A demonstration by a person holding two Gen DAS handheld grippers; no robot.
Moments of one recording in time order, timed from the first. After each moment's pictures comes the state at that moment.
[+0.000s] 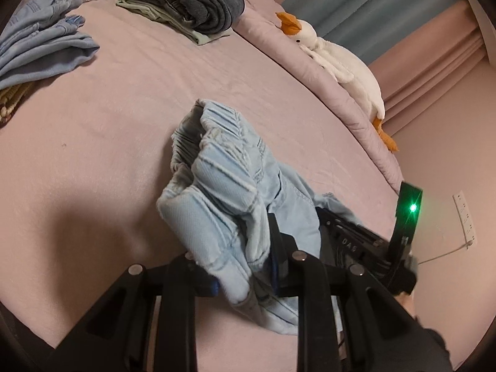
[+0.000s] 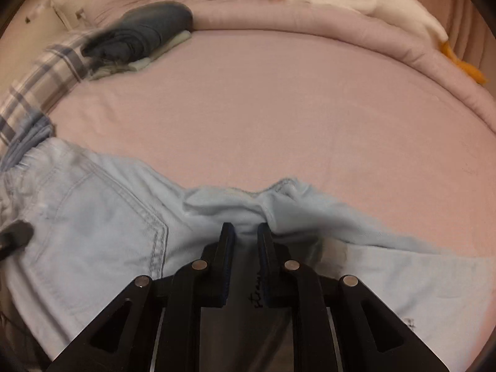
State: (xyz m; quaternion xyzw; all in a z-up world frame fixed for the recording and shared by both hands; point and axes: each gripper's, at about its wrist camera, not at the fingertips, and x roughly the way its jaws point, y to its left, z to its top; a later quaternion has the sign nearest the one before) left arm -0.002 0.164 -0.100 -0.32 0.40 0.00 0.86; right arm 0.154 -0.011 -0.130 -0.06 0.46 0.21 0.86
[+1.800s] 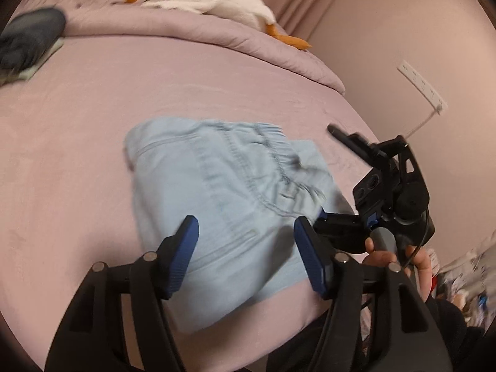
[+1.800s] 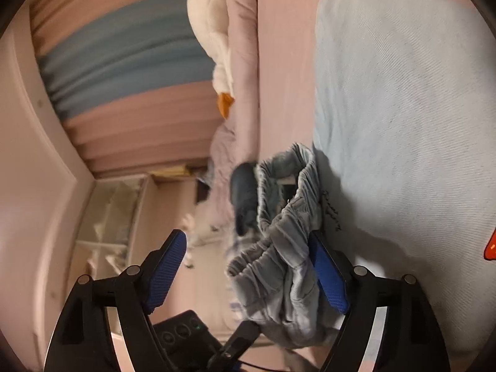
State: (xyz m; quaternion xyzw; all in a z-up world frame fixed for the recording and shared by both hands) left arm 0.030 -0.004 -0.084 -0.14 0.44 -0.22 0.86; right arm 0.059 -0.238 -0.177 0.65 0.35 0.31 0.61
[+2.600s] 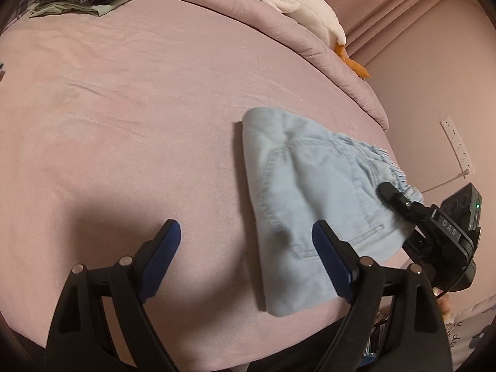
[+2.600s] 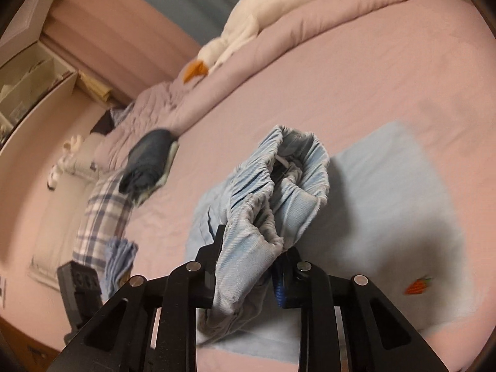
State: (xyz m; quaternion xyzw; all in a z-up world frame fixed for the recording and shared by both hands) left arm 0.037 0.054 -0.094 -0.24 0.48 -0.12 0.84; right arm 0.060 -0.201 -0.087 0.30 0.40 0.20 0.84
